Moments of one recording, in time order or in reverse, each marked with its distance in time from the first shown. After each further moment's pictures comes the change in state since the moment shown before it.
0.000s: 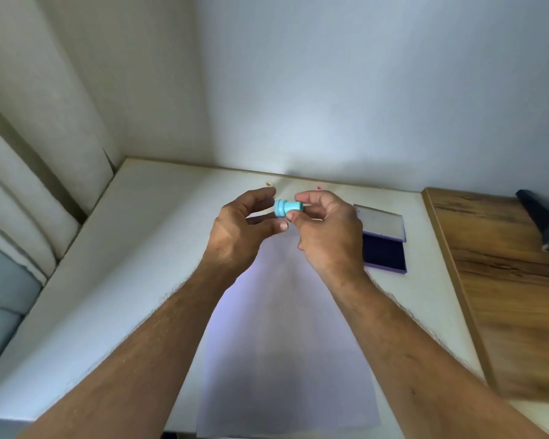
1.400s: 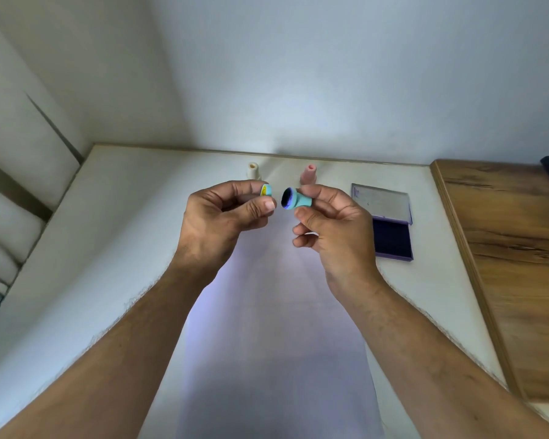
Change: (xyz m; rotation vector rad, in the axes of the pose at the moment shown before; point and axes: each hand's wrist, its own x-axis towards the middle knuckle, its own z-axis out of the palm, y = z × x) left_hand 0.009 -0.005 0.006 -0.181 0.034 0.066; right_hand 0.005 0.029 -0.018 0.545 -0.155 0.175
